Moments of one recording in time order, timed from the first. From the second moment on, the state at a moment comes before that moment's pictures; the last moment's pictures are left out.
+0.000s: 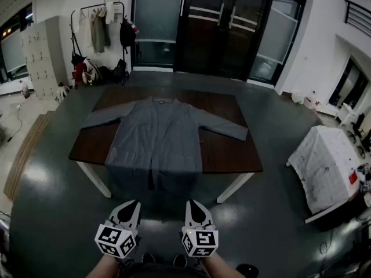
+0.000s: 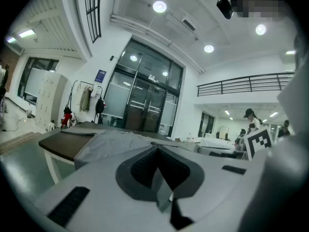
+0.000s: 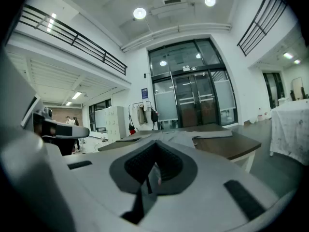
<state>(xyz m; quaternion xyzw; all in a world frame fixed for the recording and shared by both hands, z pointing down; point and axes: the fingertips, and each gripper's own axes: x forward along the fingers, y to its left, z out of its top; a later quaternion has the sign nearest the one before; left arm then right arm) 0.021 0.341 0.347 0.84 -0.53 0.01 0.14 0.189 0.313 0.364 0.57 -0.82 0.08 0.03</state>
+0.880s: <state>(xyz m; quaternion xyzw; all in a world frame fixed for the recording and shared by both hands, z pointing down) -0.029 0.330 0.363 0.83 -0.54 -0.01 0.13 0.134 0.315 0.373 0.55 -0.83 0.11 0.02</state>
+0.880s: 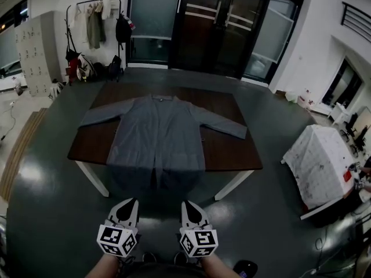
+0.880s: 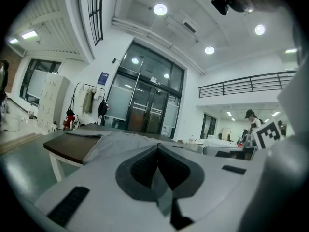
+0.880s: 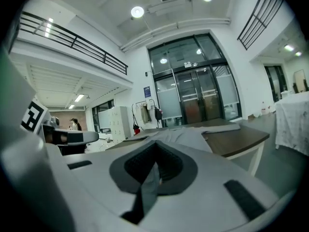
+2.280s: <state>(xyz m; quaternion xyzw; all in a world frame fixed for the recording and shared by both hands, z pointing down) -0.257 0.138 0.376 0.77 -0.62 -0.03 0.14 -0.106 0.074 0.386 0.44 -0.90 0.06 0.07</state>
